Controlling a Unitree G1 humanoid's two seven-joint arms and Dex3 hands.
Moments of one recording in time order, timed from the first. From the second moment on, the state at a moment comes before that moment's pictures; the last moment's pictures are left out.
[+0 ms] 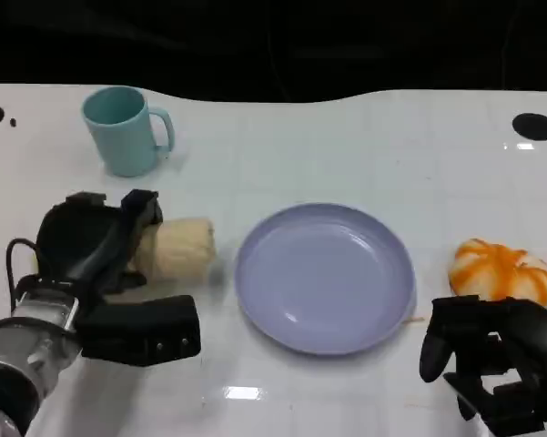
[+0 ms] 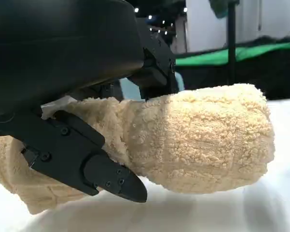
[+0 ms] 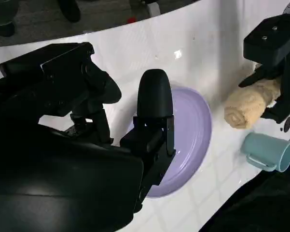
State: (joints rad) left arm -0.65 0.33 -0.53 1.02 0.83 -0.22 0.61; right arm 0.12 -0.43 0.10 -0.48 0.05 0.41 0.46
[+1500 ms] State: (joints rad) left arm -0.63 0.14 -0.55 0.62 0.69 -0.20 -0.06; right arm 0.12 -0.43 0.13 -0.49 0.03 0.45 0.47
